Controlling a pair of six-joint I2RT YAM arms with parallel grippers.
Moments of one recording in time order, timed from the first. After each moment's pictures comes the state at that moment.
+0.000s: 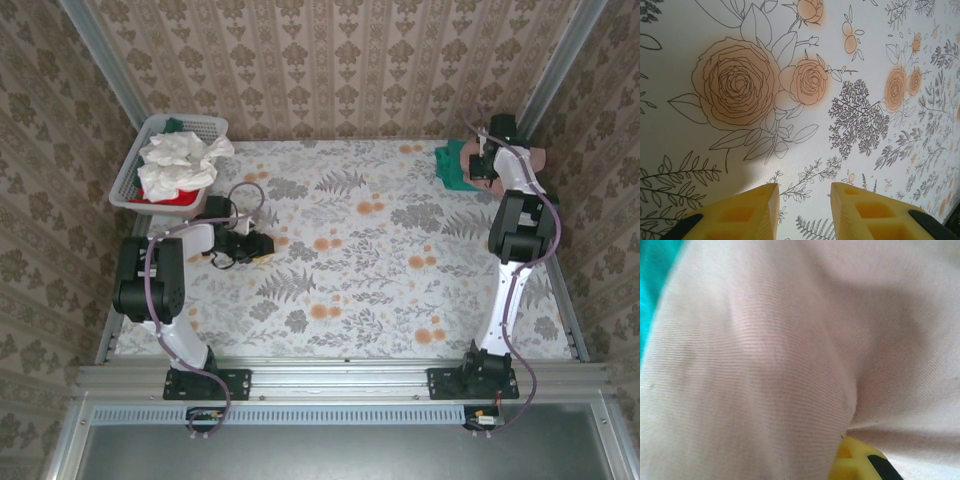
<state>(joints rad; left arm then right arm) -0.14 1.74 0.92 -0.40 0.68 -0.24 -0.24 2.35 2.08 -0.75 0.09 -0.18</state>
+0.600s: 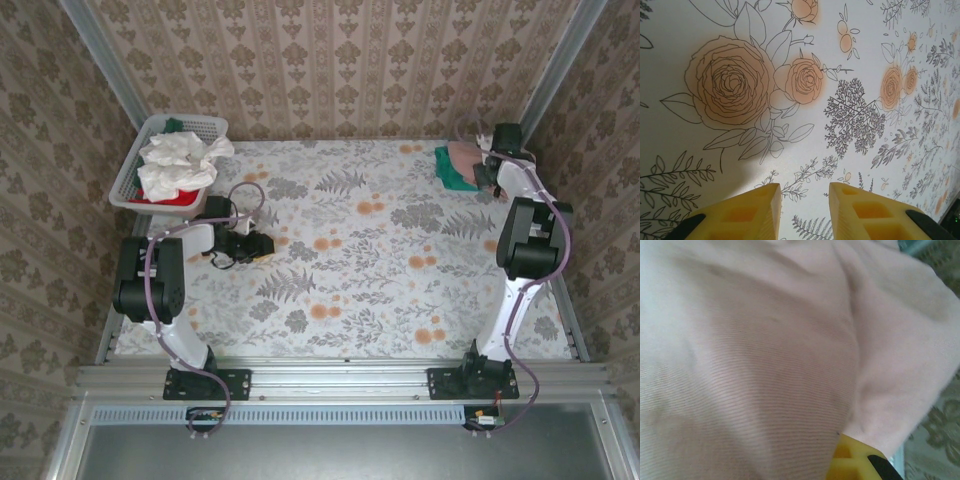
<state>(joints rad) -0.14 1.74 0.92 -0.40 0.69 -0.24 -0.26 2.11 1.69 -0.50 0.19 -0.38</state>
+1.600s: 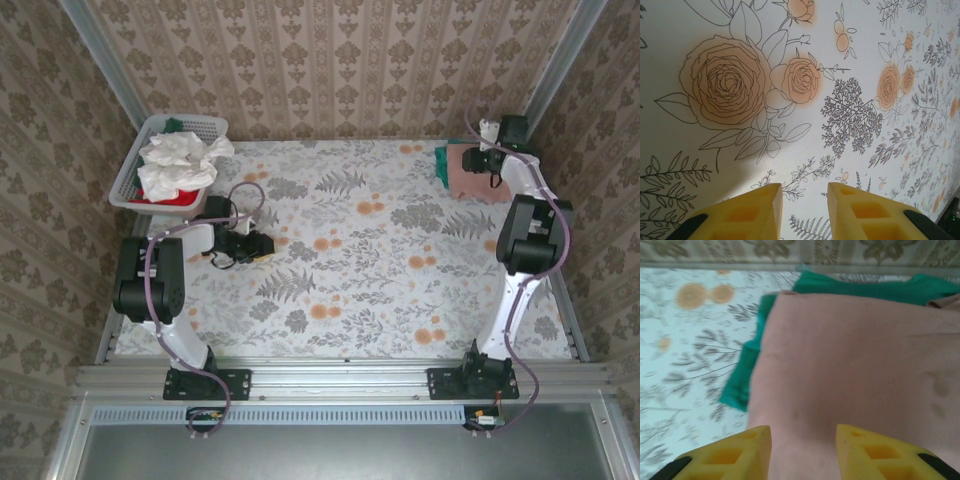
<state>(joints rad) -0.14 1.74 0.92 -0.40 0.70 -0.24 -0.27 2.21 1.85 -0.49 -0.19 -0.18</state>
